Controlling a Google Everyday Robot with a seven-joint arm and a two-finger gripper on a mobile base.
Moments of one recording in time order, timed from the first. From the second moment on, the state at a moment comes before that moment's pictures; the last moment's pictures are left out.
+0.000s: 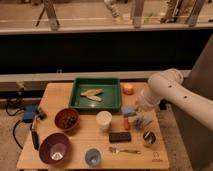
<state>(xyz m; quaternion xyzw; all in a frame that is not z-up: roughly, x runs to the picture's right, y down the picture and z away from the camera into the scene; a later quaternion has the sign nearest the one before) 0.159 0.106 0.717 -0.23 -0.16 -0.18 0.94</state>
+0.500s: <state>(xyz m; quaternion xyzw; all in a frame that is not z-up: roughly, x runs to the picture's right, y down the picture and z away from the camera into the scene) 0.082 0.111 0.674 -0.21 -0.20 -0.28 0.91</state>
